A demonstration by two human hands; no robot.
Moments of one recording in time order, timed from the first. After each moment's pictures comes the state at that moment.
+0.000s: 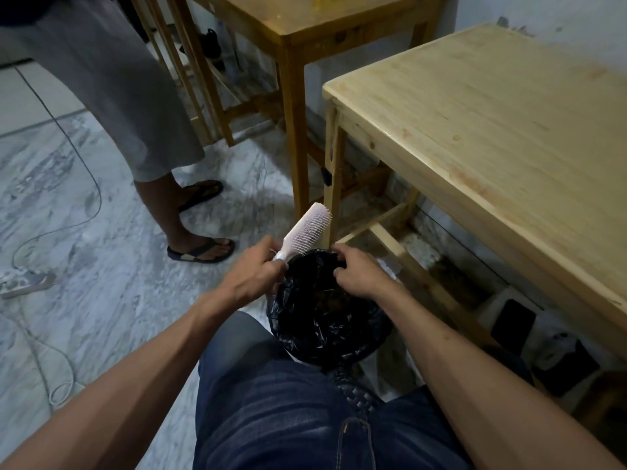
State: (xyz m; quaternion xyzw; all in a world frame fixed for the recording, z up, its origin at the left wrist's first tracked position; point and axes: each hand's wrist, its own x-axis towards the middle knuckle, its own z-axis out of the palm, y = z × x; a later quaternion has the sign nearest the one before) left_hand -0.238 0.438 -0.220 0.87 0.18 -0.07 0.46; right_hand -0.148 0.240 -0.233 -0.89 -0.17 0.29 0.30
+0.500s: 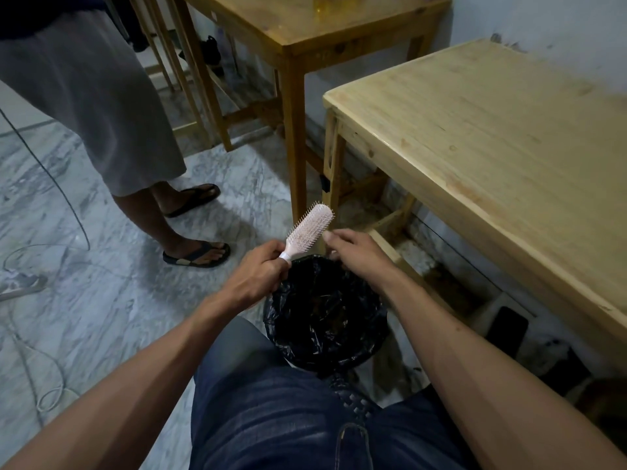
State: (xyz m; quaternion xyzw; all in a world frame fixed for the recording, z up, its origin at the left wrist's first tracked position) left_hand -0.234 0.433 -0.214 0.82 0.19 -0.06 0.54; right_hand -0.130 0.248 -0.218 -0.80 -0.06 0.30 0.51
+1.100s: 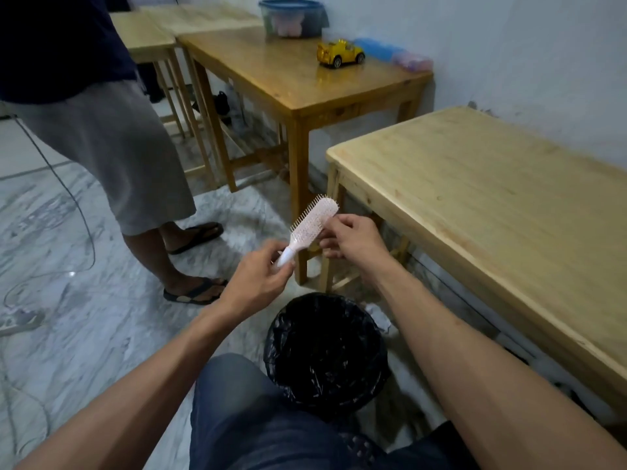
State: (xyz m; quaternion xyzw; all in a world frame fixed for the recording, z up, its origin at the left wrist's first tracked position) left_hand -0.228 0.438 -0.153 0.91 0.10 0.12 0.38; right_hand -0.105 0.285 -0.137 -0.74 -0.05 0.20 0.64
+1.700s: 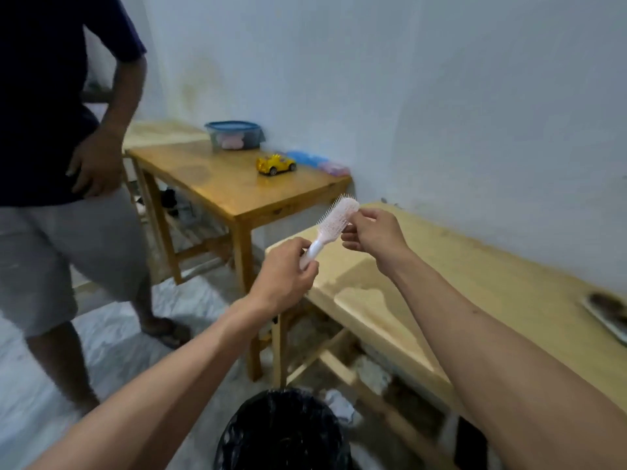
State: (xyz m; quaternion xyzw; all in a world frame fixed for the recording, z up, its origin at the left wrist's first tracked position) left_hand -0.109 0.348 -0.021 0.91 -0.03 0.24 0.33; right_hand -0.018 0.192 0.013 -0.72 -0.02 -0.02 0.69
